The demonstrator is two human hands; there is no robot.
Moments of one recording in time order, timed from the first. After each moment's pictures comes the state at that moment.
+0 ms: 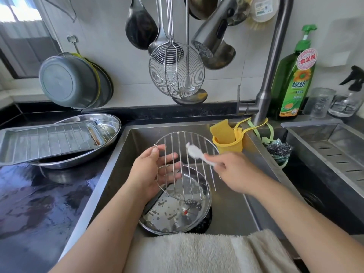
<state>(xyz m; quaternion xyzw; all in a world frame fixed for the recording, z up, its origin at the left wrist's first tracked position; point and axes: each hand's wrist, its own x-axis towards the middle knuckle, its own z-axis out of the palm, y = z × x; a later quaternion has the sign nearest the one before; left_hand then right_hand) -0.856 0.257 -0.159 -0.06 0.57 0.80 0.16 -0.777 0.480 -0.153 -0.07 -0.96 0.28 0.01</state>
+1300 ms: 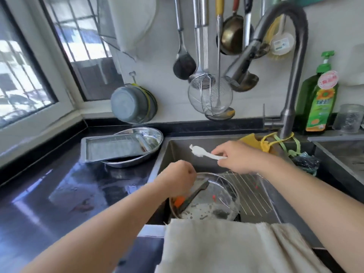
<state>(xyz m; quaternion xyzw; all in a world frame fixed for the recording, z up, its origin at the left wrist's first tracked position) -0.811 0.213 -0.107 0.17 0.96 0.22 0.08 -0.770 0.413 -0.056 0.02 -0.98 0.21 -0.03</state>
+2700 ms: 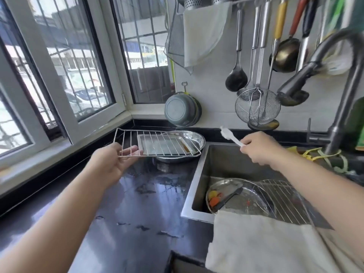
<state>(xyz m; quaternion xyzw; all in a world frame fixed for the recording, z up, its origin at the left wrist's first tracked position) -0.754 -0.037 -0.006 -0.16 0.52 0.84 -0.07 -0.772 0.331 -0.018 -0.06 -0.94 0.33 0.08</state>
